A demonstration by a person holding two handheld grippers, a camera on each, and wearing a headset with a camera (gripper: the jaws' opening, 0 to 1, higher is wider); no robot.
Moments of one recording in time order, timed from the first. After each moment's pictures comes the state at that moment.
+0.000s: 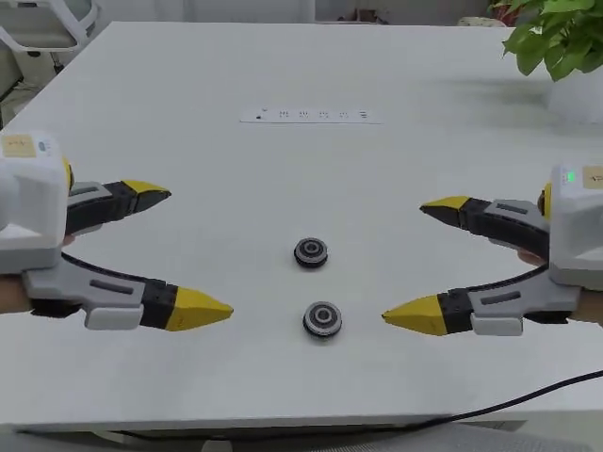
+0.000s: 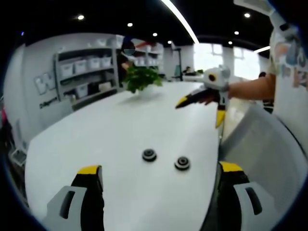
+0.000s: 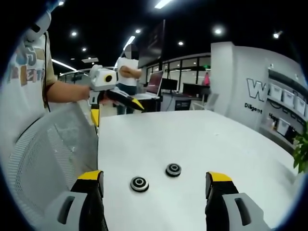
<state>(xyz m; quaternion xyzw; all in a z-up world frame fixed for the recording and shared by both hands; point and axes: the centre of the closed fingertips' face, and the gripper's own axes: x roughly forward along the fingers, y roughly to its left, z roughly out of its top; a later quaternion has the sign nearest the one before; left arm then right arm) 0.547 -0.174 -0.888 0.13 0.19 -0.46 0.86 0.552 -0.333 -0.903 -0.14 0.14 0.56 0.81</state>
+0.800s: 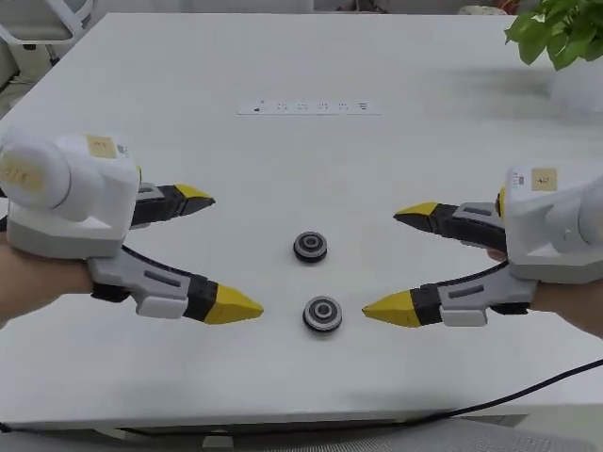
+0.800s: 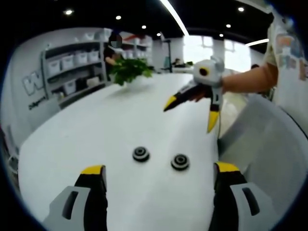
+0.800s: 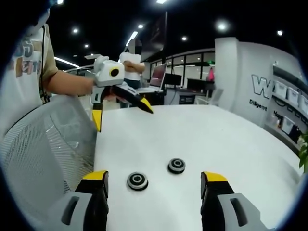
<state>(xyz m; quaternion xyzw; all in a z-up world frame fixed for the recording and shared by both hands) 0.560 -0.205 -0.916 0.15 0.22 -0.50 0.83 0.561 -0.319 -0.933 -0.15 0.16 0.57 0.79</state>
